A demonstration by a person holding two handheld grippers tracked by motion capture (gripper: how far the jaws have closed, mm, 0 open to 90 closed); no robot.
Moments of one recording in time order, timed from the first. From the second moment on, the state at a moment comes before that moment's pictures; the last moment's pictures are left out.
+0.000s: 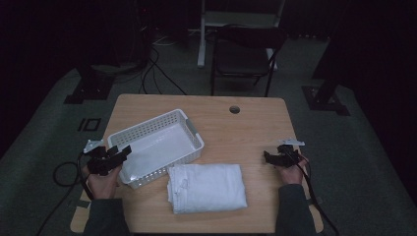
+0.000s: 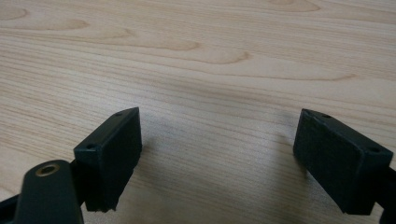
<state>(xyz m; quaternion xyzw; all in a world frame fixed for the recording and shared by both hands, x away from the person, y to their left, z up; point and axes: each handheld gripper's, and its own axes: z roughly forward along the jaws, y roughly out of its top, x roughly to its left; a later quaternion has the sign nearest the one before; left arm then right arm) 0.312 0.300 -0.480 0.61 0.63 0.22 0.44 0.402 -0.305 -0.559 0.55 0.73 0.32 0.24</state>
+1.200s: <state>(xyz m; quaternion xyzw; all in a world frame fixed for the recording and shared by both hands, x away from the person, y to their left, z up) 0.293 0.294 -0.495 0.61 0.65 0.27 0.36 0.399 -0.305 -0.557 0.55 0.73 0.33 0.24</state>
